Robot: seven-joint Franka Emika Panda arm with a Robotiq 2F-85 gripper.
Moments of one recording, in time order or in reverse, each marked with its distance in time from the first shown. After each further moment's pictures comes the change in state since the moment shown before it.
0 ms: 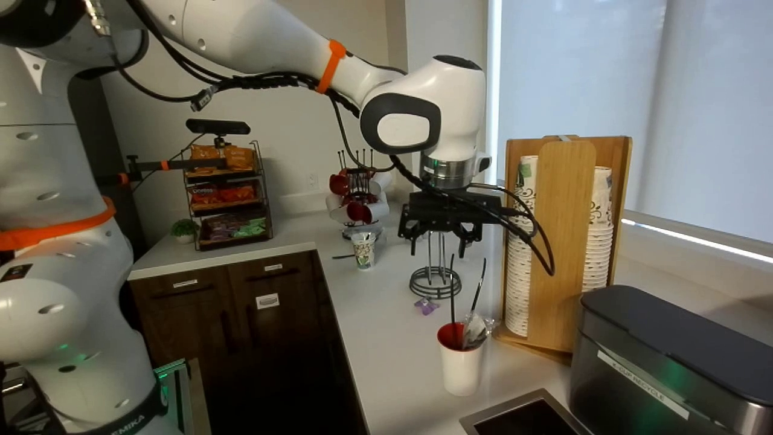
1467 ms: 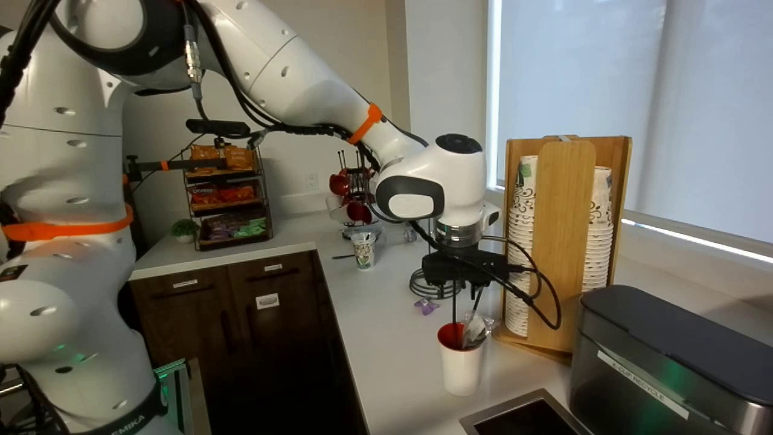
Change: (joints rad) arm -0.046 0.231 0.111 -0.025 0.182 0.360 -0.088
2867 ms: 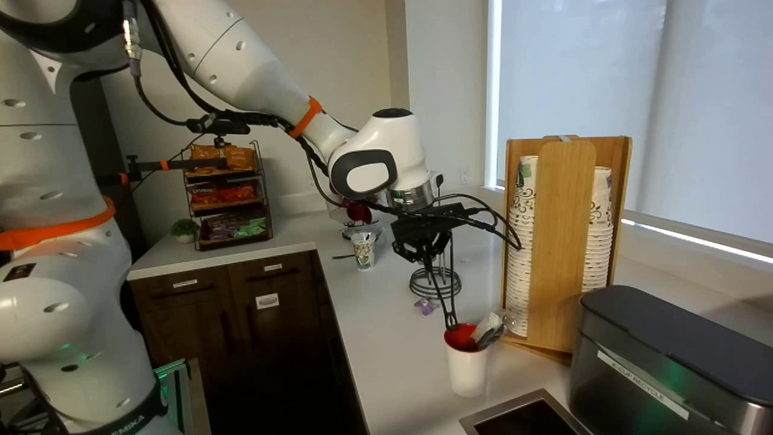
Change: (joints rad) arm 0.078 -0.224 0.088 -0.204 -0.271 0.150 0.049
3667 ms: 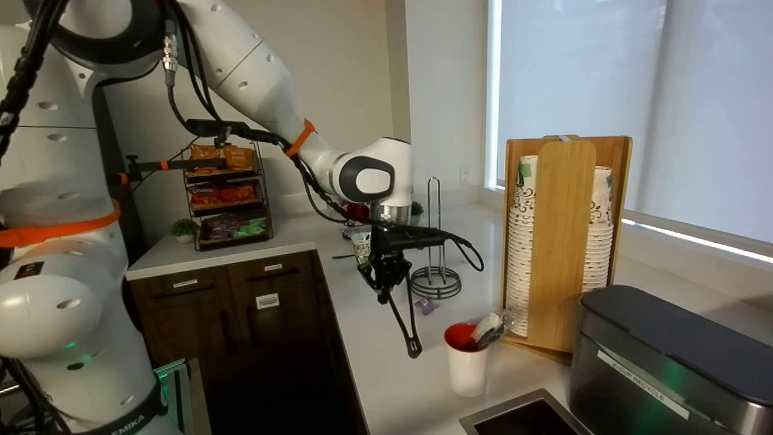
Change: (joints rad) arm 0.071 0.095 0.036 0.048 -0.279 -0.386 -0.073
